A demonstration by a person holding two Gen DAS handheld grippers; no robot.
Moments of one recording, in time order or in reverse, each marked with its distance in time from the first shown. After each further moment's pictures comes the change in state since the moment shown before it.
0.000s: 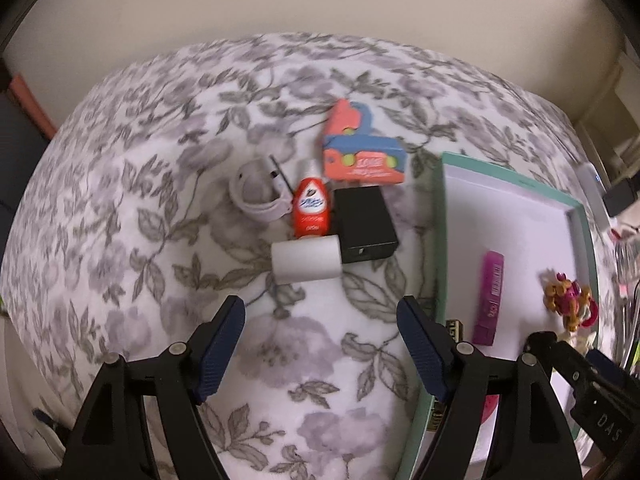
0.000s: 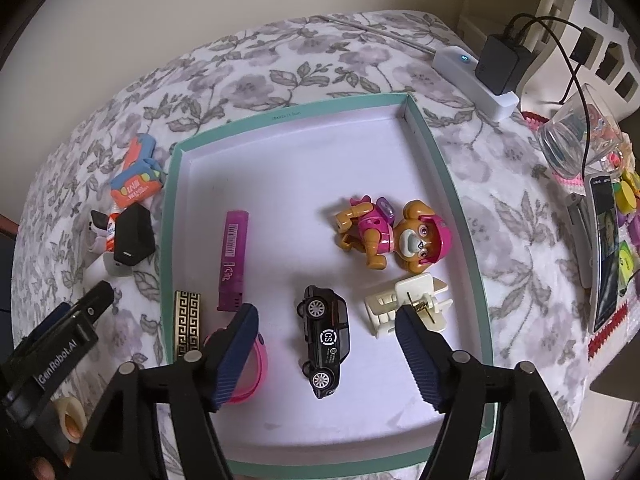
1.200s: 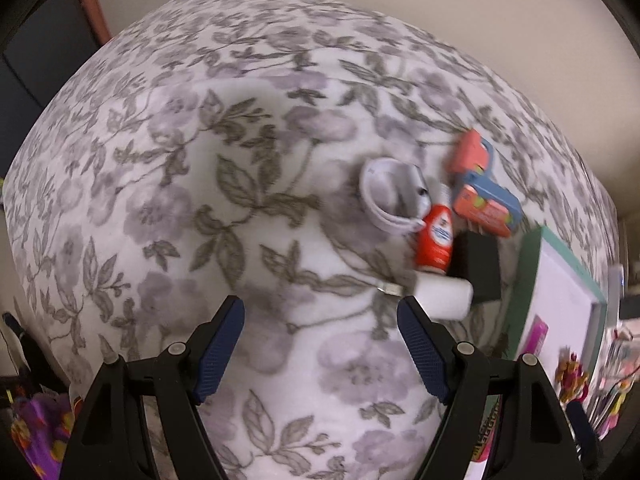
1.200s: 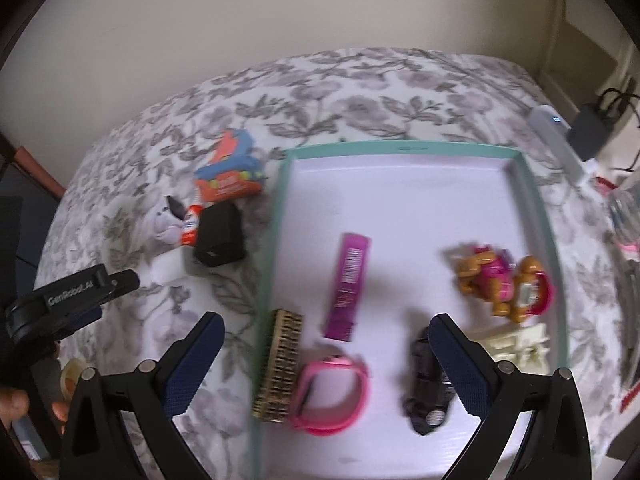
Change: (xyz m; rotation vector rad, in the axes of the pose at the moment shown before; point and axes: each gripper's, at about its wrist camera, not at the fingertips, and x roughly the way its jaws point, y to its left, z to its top) left arm 0.019 0.094 0.012 -0.337 0.099 0.008; right arm 0.001 0.070 -0.002 -0.184 -0.118 0.182
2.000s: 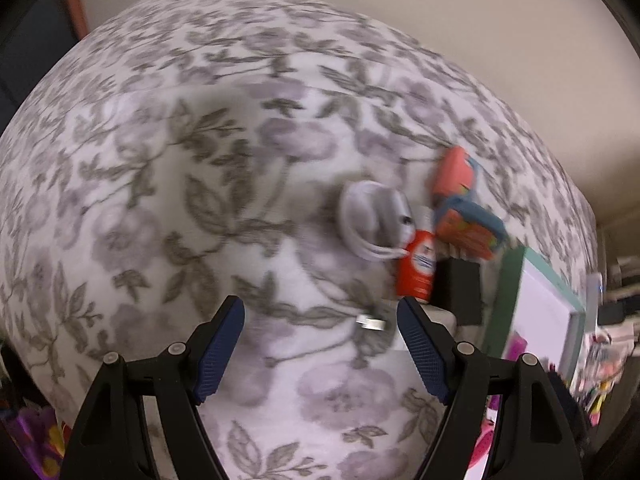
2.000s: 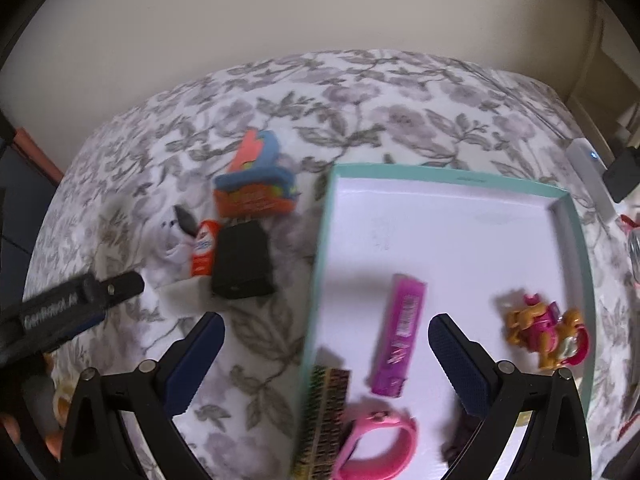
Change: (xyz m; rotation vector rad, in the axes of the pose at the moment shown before) left arm 0.015 -0.002 0.020 0.041 0.009 -0.121; right arm 0.032 0.022 0.031 -0.019 0.020 -0.030
